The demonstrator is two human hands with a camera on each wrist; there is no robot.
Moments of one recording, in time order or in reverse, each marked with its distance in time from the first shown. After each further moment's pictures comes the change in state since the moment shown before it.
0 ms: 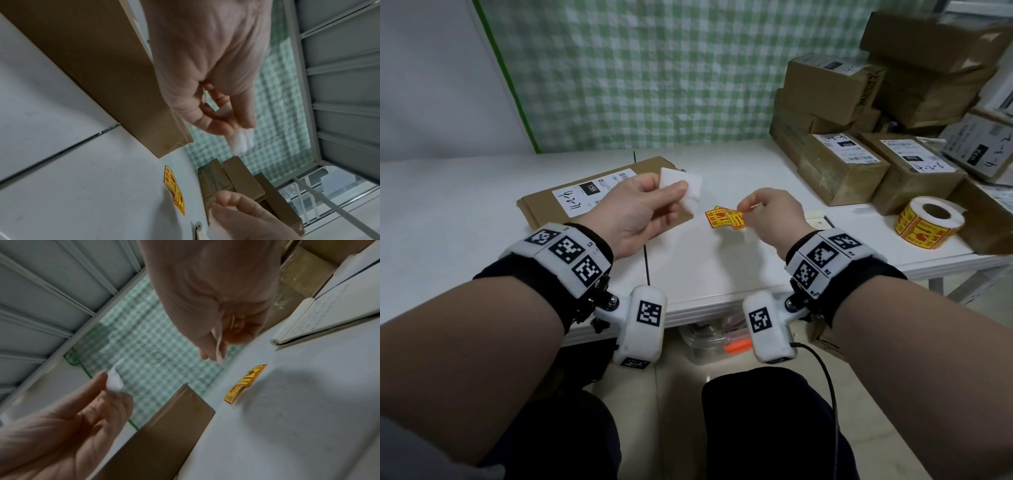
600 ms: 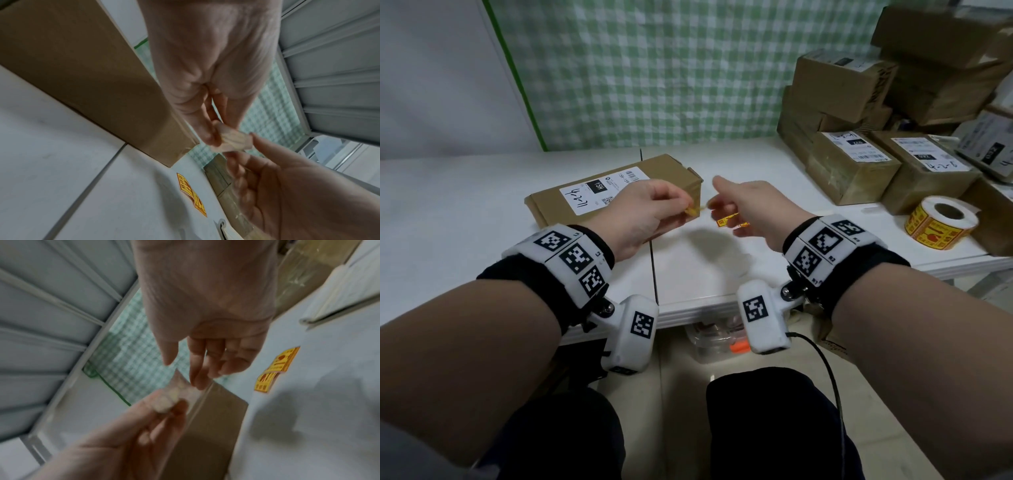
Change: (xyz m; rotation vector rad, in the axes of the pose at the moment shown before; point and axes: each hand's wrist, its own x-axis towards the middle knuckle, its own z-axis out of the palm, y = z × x) left_hand -0.006 -0.002 -0.007 0.262 -0.038 0.059; right_hand -0.011 -0.033 0.006 0.251 -0.333 0.051
